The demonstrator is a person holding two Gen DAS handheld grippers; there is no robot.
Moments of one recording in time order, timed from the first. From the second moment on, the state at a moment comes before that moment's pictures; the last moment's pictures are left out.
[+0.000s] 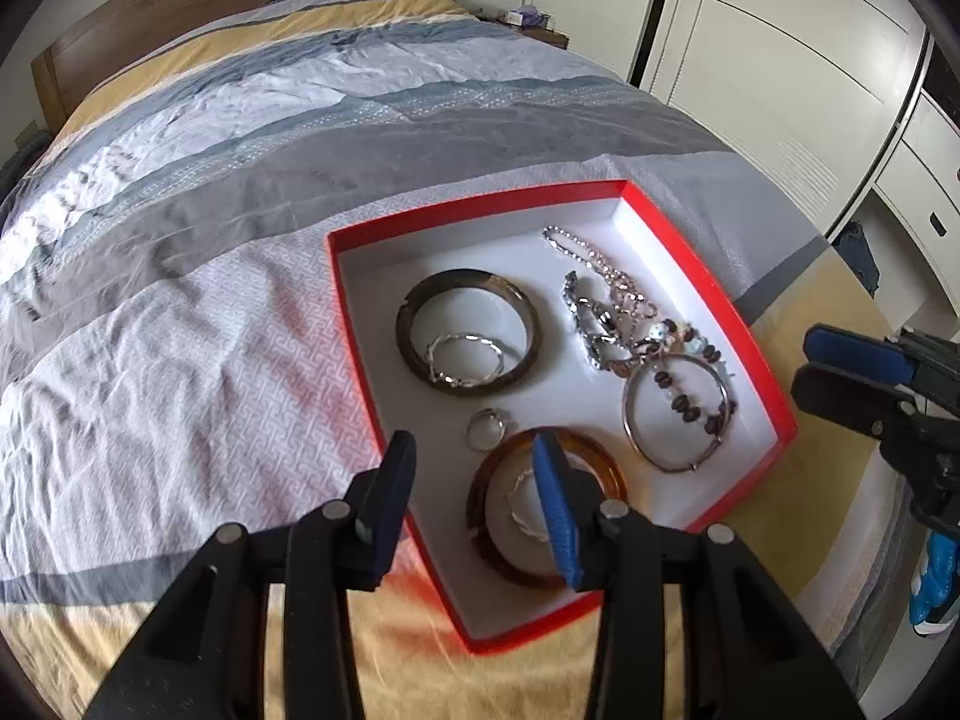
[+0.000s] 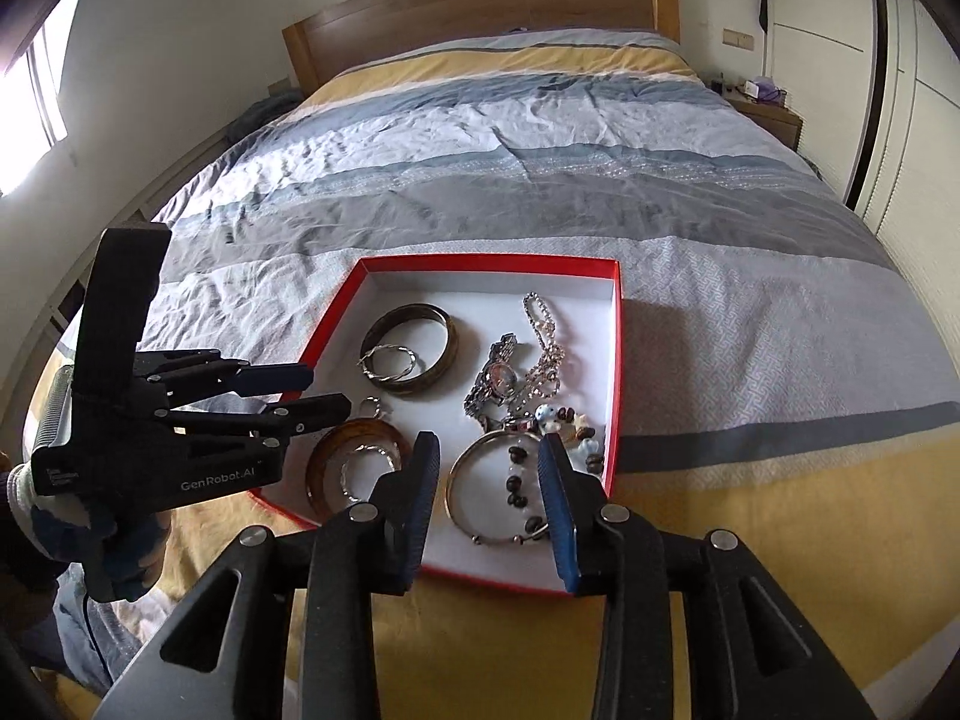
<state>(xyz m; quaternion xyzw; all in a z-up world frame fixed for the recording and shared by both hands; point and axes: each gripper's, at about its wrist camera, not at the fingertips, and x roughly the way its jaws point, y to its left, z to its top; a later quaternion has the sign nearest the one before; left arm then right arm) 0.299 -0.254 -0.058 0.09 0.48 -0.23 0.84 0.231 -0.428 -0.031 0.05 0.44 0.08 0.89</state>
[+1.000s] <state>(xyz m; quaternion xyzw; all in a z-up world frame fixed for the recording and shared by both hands) 0.055 -0.085 0.077 0.06 0.36 -0.05 0.93 0.038 -0.300 0.062 0.05 0.38 0.10 0.92</state>
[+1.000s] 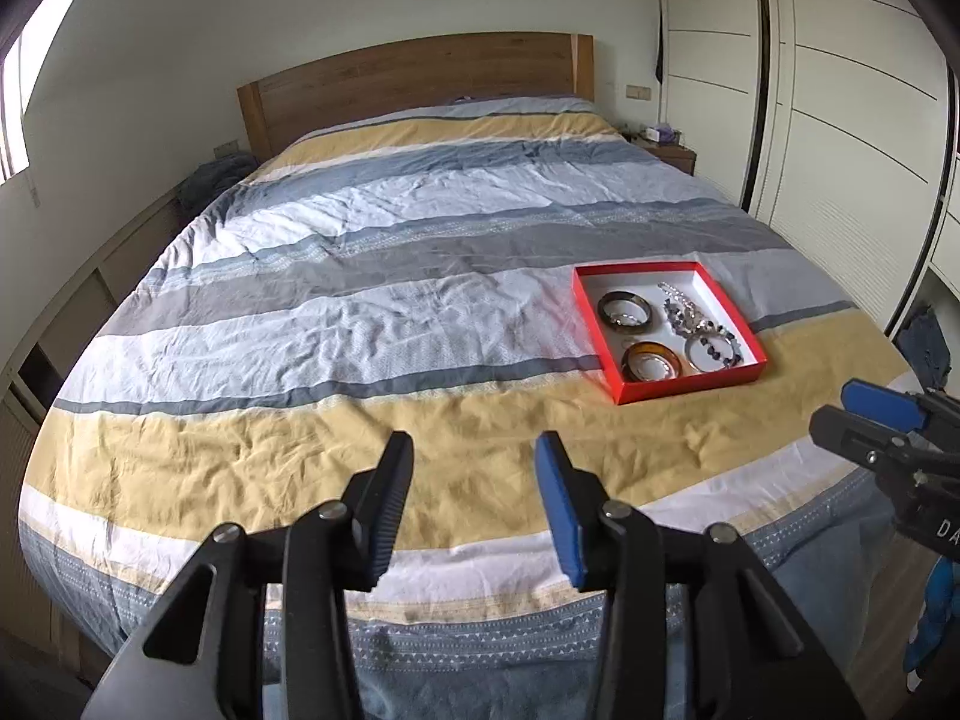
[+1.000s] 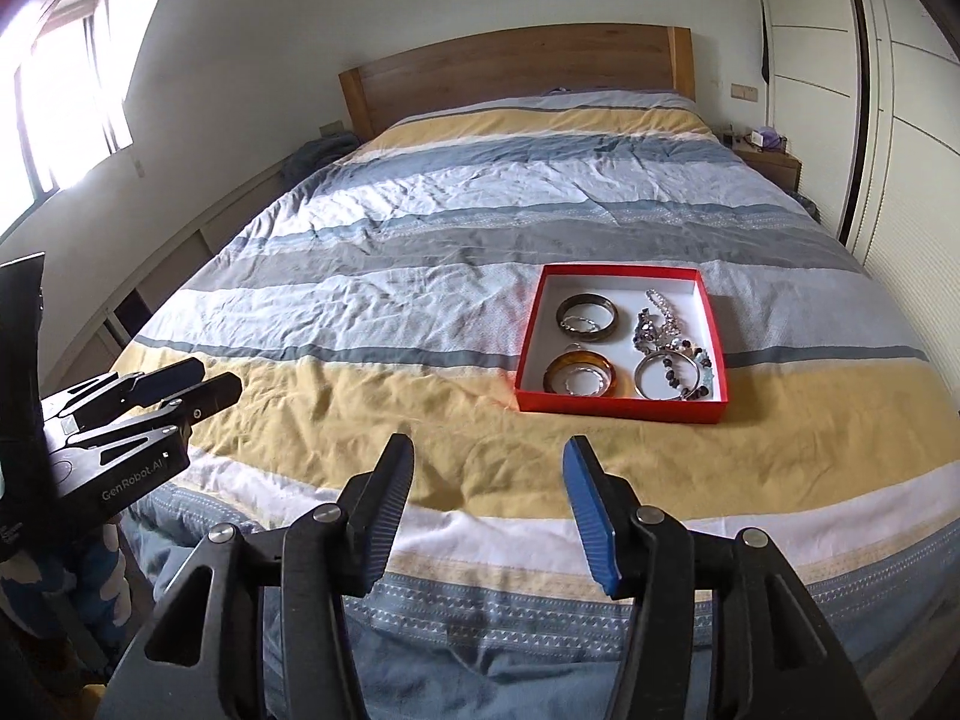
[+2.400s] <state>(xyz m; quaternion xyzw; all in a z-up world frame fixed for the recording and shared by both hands) 0.011 -0.063 0.036 0.06 0.37 -0.09 0.92 0.016 -0.277 0.003 0.05 0.44 0.12 0.89</state>
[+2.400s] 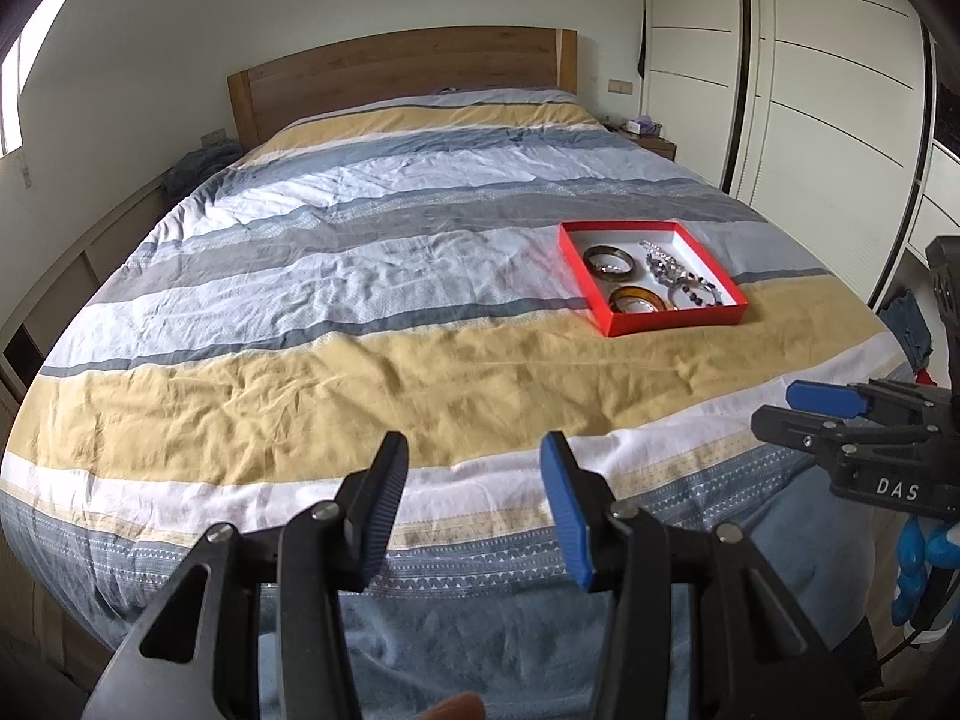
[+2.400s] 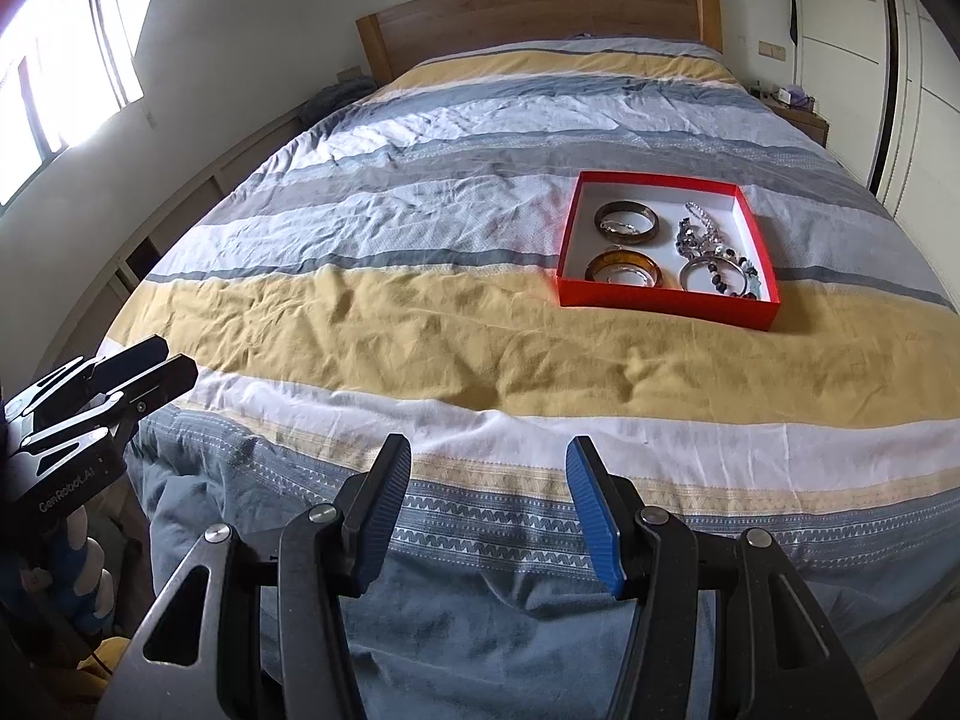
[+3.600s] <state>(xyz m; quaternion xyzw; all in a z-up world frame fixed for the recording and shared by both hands) 0.061 -0.049 -0.021 0.06 0.44 -0.05 0.89 0.057 -0.312 -0.031 0.04 0.45 0.03 0.89</state>
